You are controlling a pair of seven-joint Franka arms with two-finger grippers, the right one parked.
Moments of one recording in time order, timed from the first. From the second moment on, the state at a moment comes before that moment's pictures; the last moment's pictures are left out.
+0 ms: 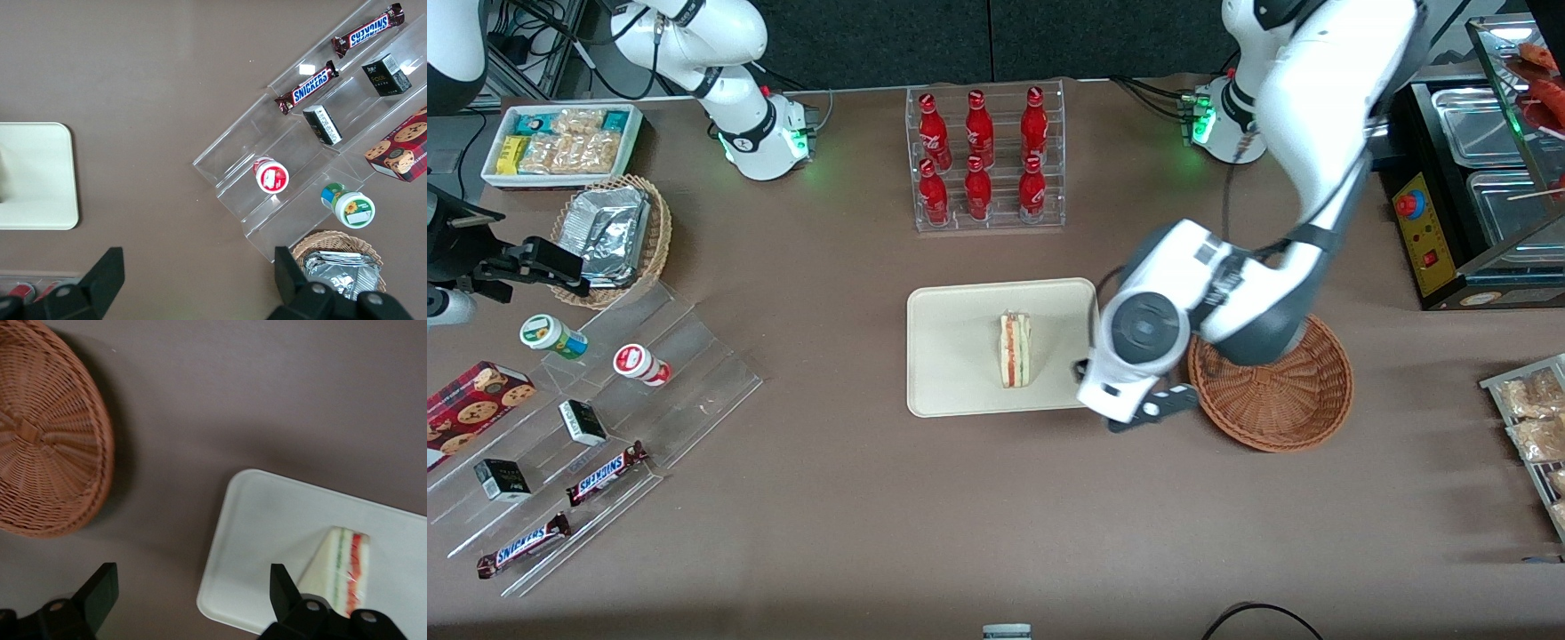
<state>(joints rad) -0.13 0.71 -0.53 -1.21 0.30 1.59 -0.94</state>
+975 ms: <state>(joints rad) 0.15 0.12 -0.39 -1.58 0.09 1.37 -0.18</state>
